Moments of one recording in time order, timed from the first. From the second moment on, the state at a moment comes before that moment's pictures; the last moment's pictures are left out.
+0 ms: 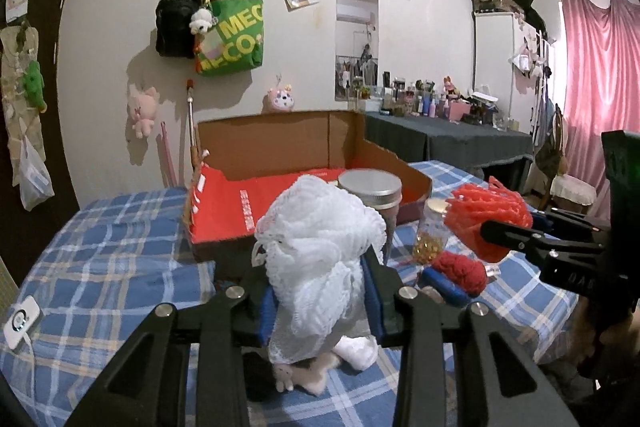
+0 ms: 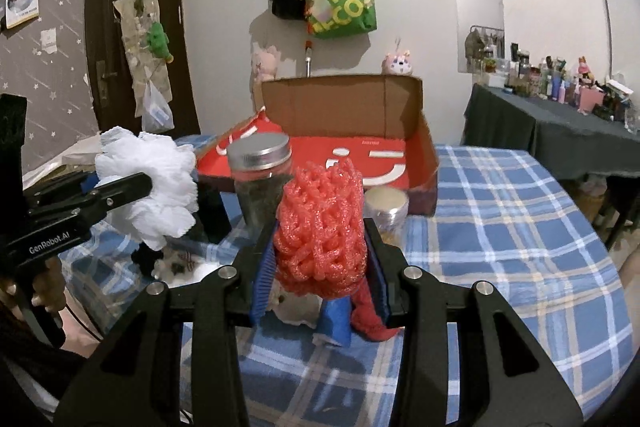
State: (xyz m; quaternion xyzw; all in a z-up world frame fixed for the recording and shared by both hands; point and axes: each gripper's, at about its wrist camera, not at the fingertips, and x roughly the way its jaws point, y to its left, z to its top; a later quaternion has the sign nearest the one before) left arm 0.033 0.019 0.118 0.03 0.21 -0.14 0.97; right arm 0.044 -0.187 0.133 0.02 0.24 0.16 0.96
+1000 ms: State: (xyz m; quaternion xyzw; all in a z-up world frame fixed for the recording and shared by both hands) left arm 0.160 0.033 0.192 0.08 0.23 -0.21 0.95; right arm 0.188 -0.172 0.207 -0.07 0.25 0.23 0.94
